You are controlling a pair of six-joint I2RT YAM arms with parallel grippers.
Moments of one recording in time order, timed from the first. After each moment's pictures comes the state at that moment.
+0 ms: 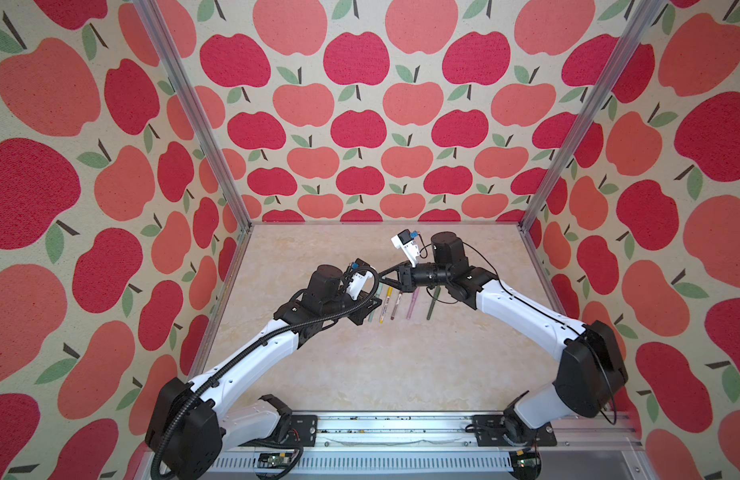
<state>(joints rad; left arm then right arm) -0.58 1.18 0.85 -0.22 0.44 -0.14 0.68 1.54 1.19 -0.08 -0.77 0.39</state>
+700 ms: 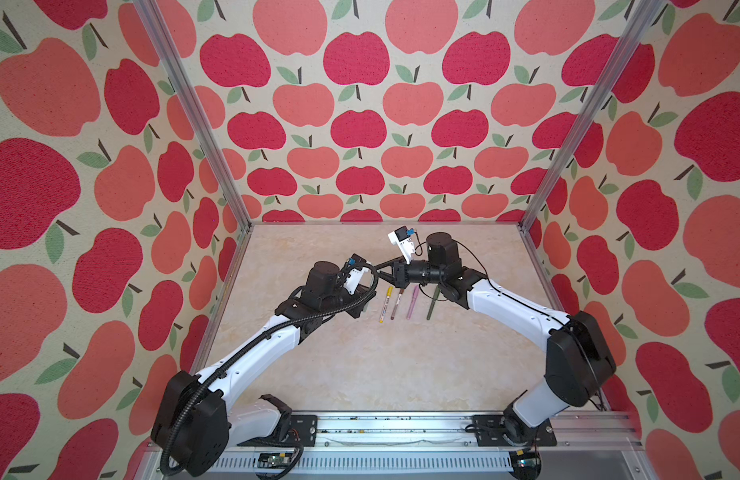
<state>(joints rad) -0.52 1.23 0.85 -0.15 0.39 -0.04 0.70 1.62 1.17 0.10 -0.70 0.41</state>
